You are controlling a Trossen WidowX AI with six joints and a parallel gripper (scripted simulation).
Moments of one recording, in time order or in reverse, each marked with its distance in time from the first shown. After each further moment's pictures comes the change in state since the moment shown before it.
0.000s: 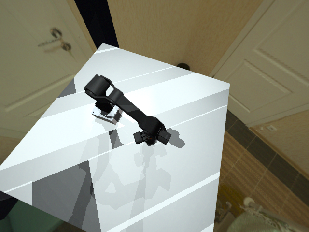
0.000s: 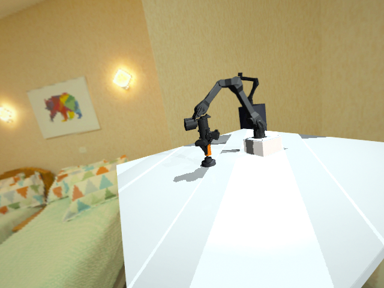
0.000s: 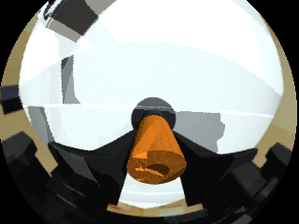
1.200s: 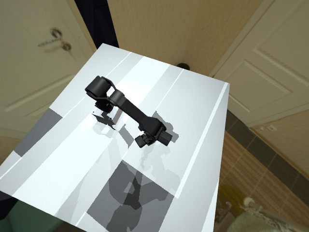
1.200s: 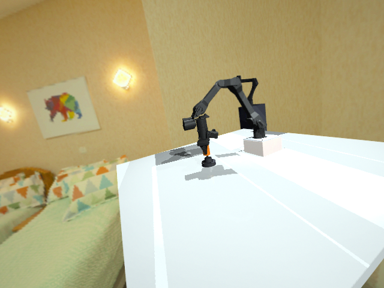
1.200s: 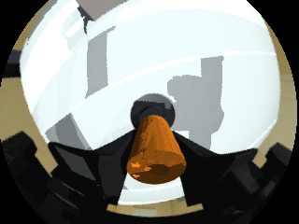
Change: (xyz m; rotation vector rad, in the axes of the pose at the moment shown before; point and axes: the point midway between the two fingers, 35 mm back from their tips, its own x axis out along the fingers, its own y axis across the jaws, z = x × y) arm -0.003 -0.003 -0.007 -0.247 0.002 -0.001
